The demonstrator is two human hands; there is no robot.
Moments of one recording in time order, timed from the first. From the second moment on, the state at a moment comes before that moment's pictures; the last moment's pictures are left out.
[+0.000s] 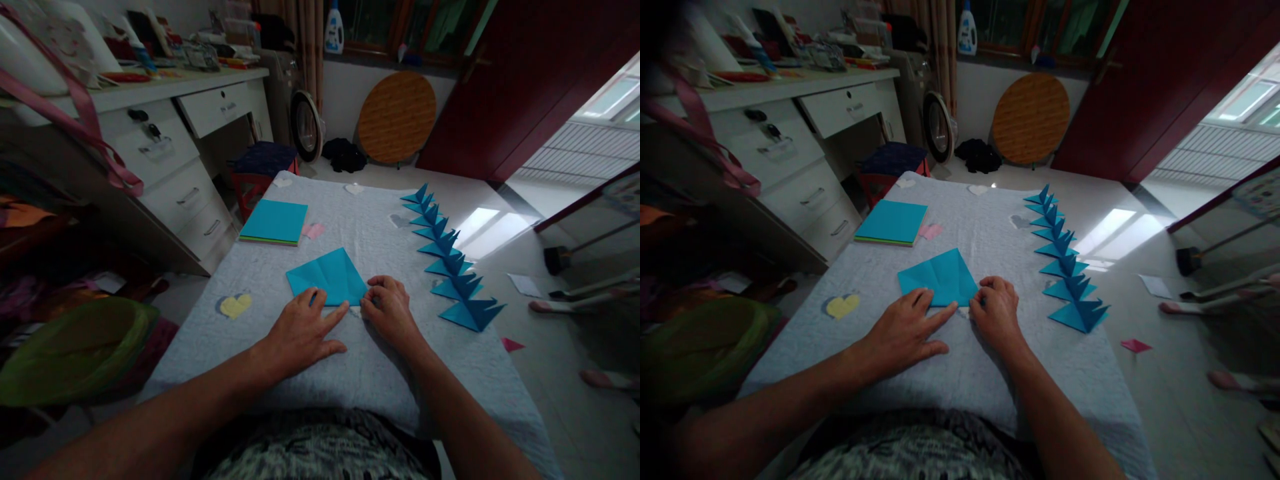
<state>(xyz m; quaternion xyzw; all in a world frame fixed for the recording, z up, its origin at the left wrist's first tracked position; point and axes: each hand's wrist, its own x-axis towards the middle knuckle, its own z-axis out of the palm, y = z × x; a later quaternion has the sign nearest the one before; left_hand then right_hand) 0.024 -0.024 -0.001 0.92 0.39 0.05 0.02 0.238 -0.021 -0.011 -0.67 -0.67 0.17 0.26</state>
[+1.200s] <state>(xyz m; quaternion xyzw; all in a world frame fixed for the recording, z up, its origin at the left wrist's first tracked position) 0.025 -0.020 -0.011 0.94 0.31 0.03 0.11 0.261 -0.026 -0.018 -0.68 -0.66 0.15 0.27</state>
